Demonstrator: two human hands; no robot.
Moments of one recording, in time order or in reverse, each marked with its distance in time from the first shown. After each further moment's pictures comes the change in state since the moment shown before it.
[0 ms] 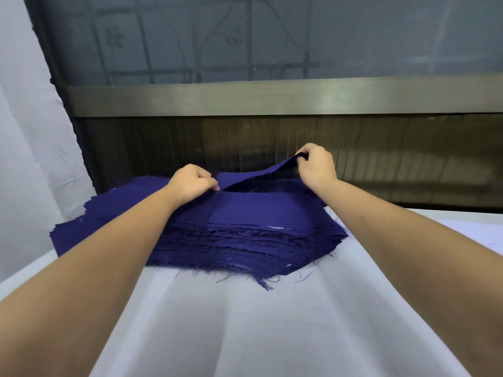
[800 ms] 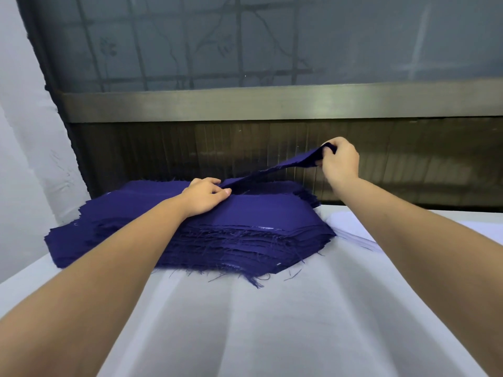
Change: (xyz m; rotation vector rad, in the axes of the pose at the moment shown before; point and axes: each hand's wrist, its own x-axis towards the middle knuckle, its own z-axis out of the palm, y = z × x) left_hand -0.002 0.008 0.024 0.347 -0.206 0.111; right_hand 0.002 0.022 -0.042 0.209 0.237 0.111
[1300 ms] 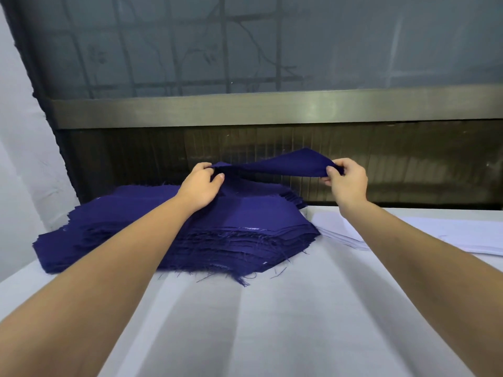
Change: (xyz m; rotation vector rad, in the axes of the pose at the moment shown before) left_hand 0.007 0.031 0.000 -0.100 0.334 0.022; right_hand -0.019 0.038 -0.034 0.197 0.022 0.052
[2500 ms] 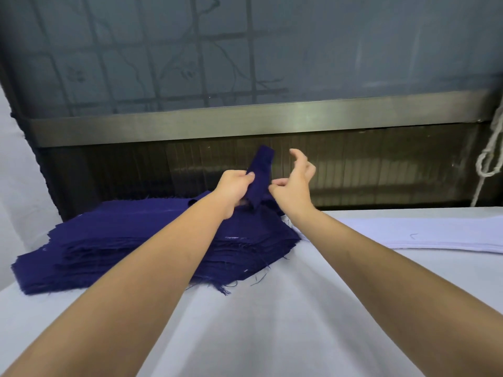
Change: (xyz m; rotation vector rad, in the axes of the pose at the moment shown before) left_hand -0.015 0.118 0.017 -0.885 -0.180 -0.288; right_hand -0.036 -0.034 0.029 0.096 -0.192 -0.094
